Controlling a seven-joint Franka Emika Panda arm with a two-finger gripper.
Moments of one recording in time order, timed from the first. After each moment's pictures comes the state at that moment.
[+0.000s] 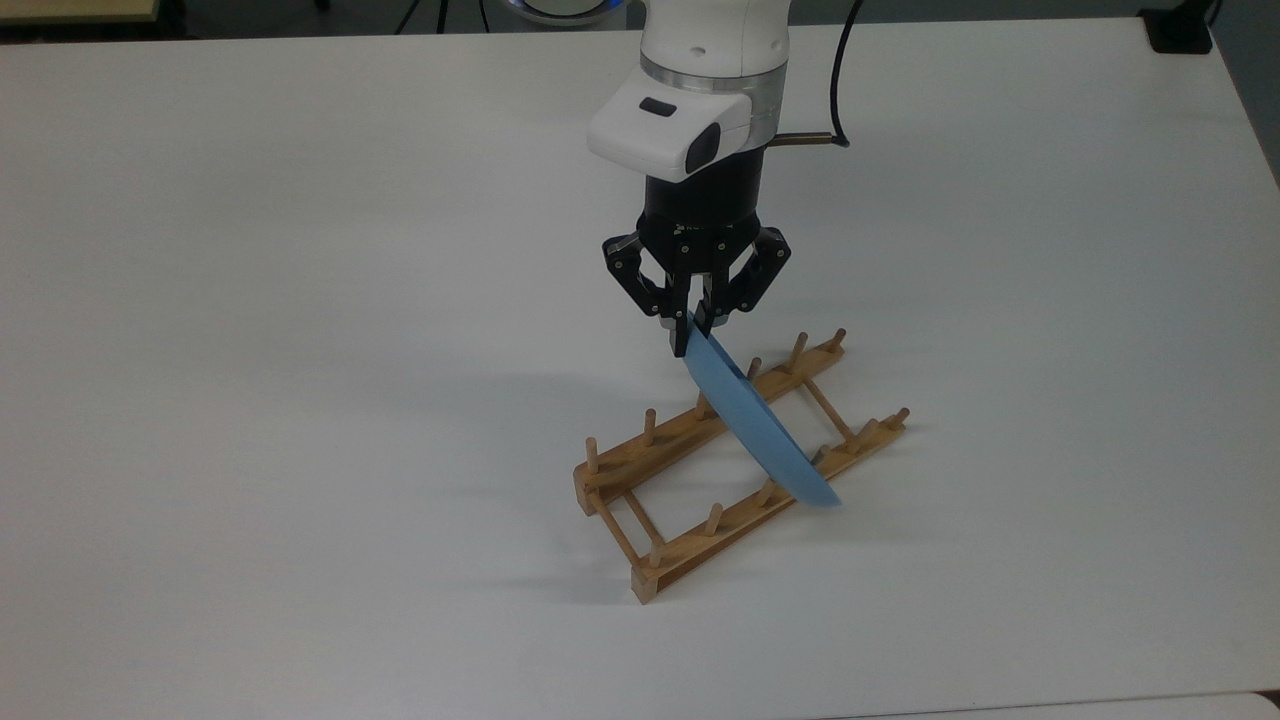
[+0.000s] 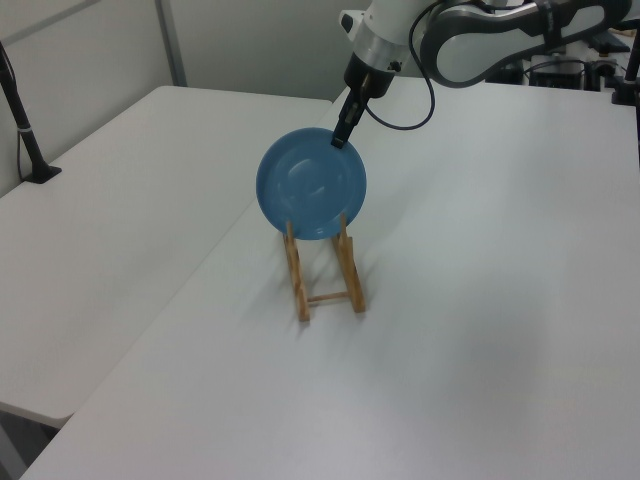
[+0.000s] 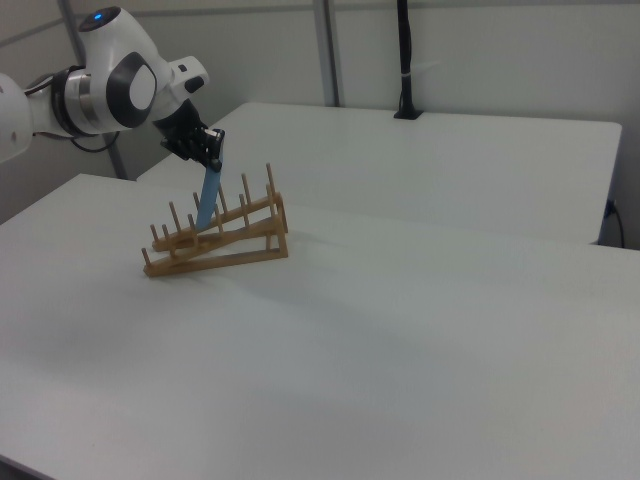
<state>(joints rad) 0.28 0.35 -0.06 -1.50 -0.13 2.30 0.11</state>
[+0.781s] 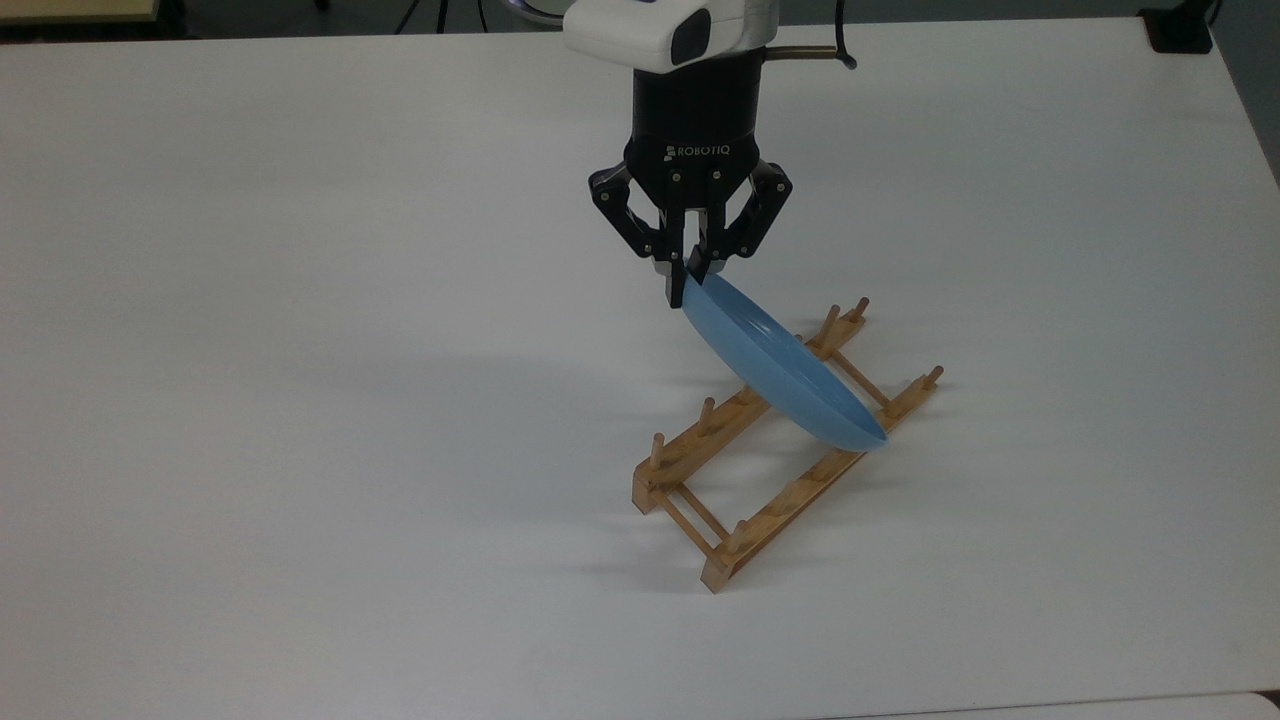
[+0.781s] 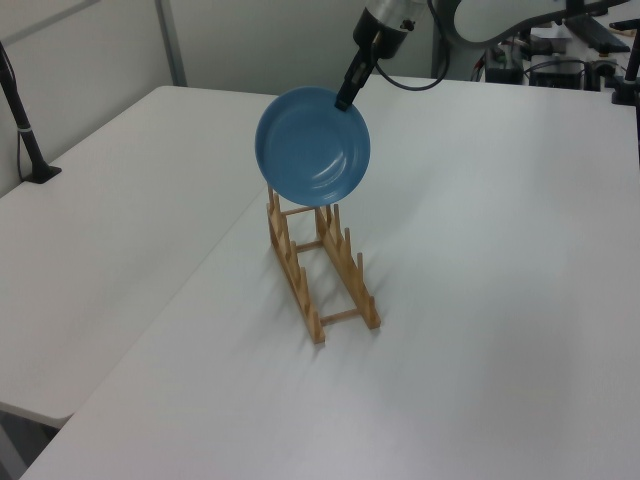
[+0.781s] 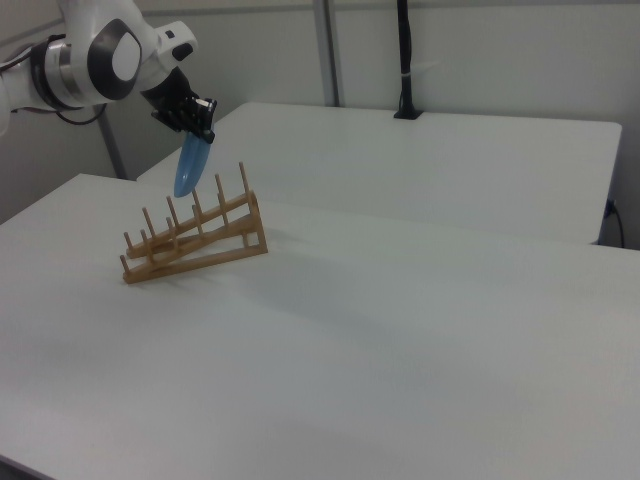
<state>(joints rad) 0.27 0.27 -0.06 -1.49 -0.13 2.26 0.11</state>
